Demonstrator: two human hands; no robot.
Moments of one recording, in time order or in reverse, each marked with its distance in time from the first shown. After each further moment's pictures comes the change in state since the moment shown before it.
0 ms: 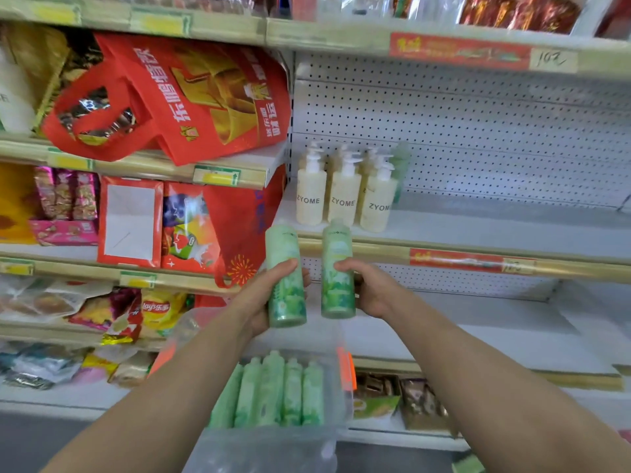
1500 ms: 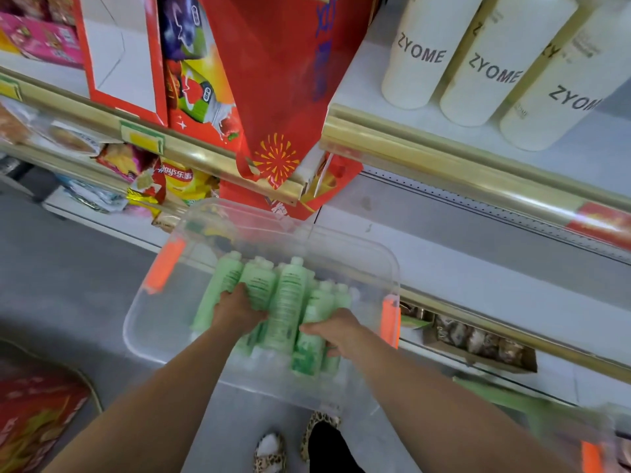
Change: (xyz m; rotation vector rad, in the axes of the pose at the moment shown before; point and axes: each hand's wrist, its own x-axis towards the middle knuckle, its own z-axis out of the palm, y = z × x) left_hand 0.059 -0.192 -0.182 1.240 0.540 -0.651; right_hand 0.118 0.255 0.017 -0.669 0.005 0.713
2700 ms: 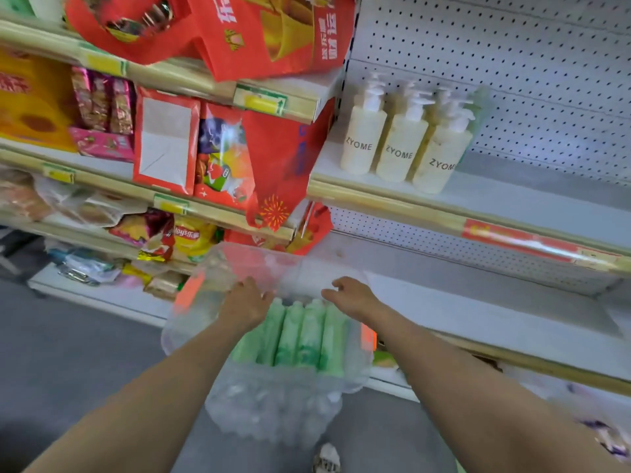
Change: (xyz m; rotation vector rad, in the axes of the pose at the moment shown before) left_hand -0.089 0.023 -0.075 -0.030 0.239 0.380; right_hand -0.145 -0.044 -0.059 -0.504 0.312 -0.552
